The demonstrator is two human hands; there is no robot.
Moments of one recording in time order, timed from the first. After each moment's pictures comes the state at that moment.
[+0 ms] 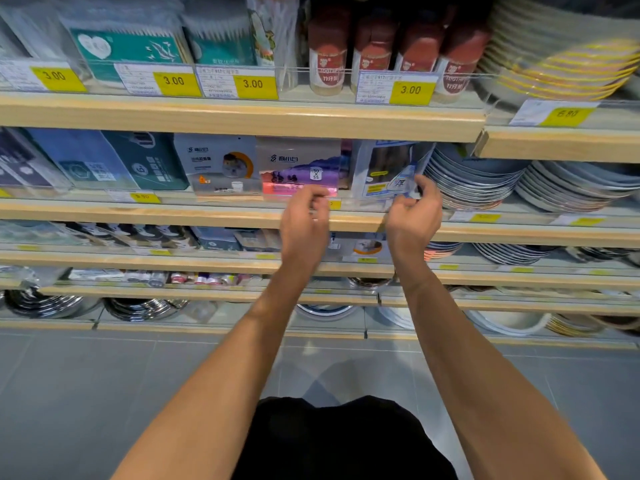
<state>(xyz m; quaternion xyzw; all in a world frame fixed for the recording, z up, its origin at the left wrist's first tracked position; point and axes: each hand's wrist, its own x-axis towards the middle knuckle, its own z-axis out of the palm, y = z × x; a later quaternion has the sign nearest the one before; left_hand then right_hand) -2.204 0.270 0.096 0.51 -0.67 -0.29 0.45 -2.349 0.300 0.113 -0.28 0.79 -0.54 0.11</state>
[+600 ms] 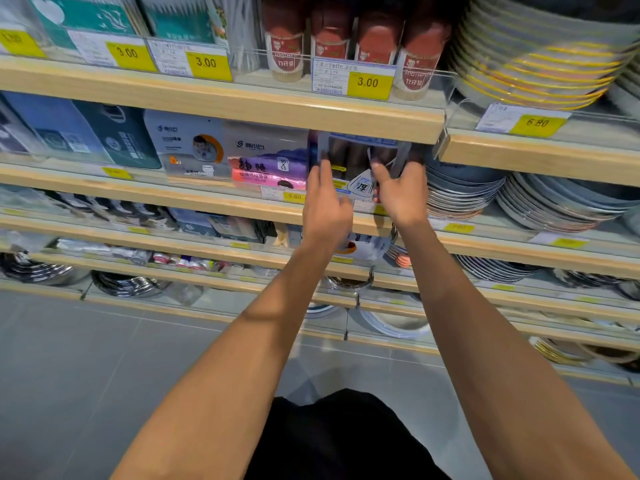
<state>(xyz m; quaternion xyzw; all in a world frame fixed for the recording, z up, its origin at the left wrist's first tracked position) -2.310 0.270 0.099 0.58 -0.68 -0.30 0.34 -2.441 0.256 0.103 -0.43 0.75 -0.45 0.21</state>
